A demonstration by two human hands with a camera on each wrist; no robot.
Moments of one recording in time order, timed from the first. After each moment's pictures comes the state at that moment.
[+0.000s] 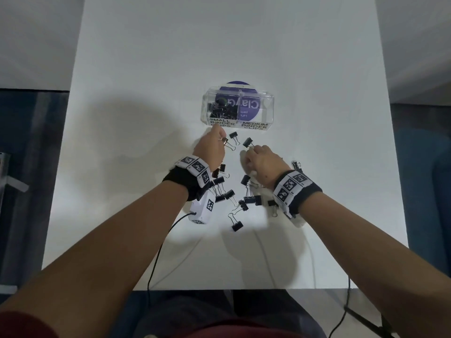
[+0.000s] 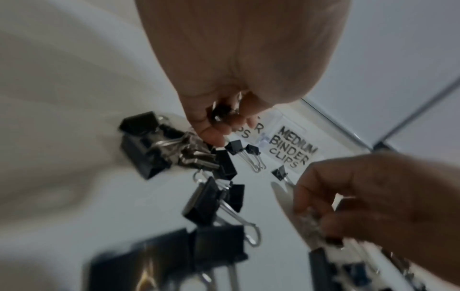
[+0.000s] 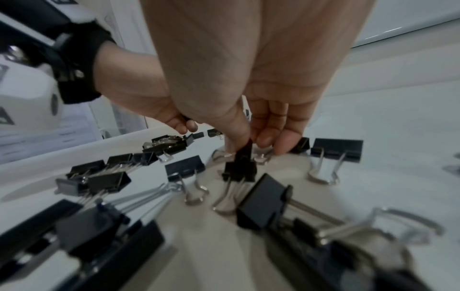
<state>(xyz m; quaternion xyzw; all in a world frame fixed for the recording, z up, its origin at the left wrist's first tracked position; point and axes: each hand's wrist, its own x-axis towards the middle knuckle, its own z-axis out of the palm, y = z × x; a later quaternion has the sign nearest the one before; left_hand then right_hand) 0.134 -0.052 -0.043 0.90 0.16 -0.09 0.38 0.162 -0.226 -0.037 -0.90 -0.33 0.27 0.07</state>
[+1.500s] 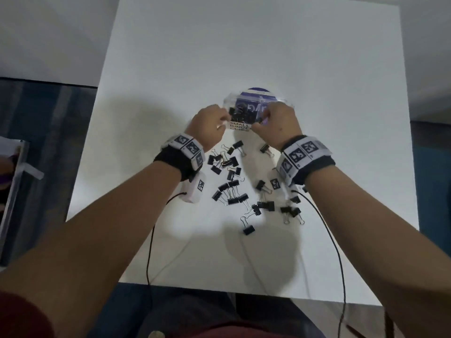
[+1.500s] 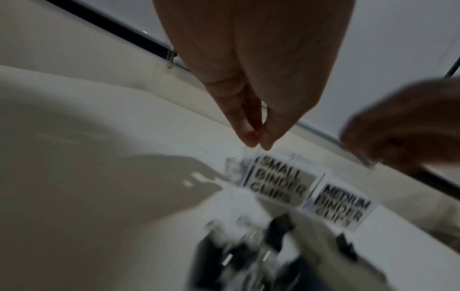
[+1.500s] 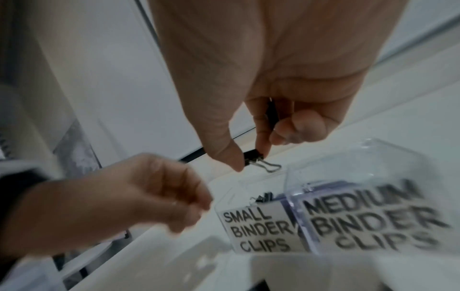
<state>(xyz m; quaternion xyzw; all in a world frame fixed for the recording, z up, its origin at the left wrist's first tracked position) 0.151 0.012 -0.009 0.93 0.06 -0.03 0.35 0.216 -0.161 0.030 -0.95 -0.15 0.17 0.24</state>
